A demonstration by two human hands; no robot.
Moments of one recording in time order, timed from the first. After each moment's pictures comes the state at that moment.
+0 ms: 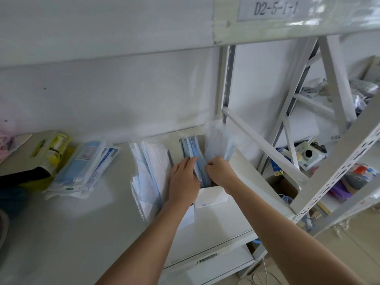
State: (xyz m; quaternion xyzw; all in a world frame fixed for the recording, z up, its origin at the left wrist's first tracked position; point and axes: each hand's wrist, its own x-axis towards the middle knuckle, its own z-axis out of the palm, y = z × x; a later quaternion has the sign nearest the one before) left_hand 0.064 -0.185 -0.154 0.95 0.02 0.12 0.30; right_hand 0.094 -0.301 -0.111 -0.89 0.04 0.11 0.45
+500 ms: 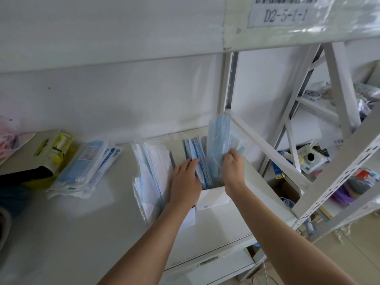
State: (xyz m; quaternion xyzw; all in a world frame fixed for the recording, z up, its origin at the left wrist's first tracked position) left_hand 0.065 -0.184 -0.152 0.94 0.01 0.11 0.31; right_hand 0.093 -0.306 -0.115 -0.72 0.13 -0.09 0.68
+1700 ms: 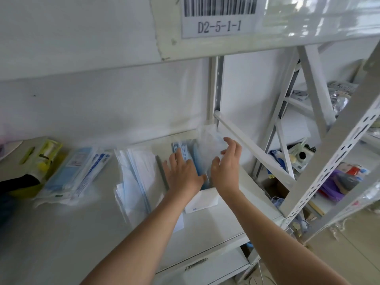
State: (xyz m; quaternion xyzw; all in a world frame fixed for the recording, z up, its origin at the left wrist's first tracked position) left_hand 0.084 -0.219 -0.120 0.99 0.05 0.07 0.11; right_hand 0.092 -0.327 -0.117 -0.82 -0.02 -0.29 0.50
